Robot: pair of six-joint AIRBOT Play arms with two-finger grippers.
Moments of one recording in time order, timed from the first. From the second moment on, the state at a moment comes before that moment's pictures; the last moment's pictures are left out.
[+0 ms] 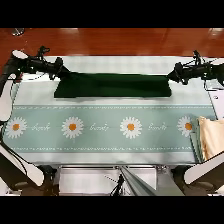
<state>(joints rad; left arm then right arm) 0.17 -2.00 1.76 0.73 -1.19 -1.47 -0.32 -1.93 1.63 -0.73 1.17 1.36</state>
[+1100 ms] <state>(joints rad) 0.13 -1.46 1.39 0.89 -1.21 -1.34 -0.30 -2.07 1.75 -0.86 1.38 1.41</state>
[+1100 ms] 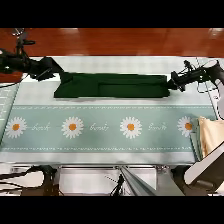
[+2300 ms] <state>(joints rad) -0.83 -2.01 1.76 0.86 -1.05 -1.55 -0.32 -0.65 1.00 -0.93 1.52 1.43</state>
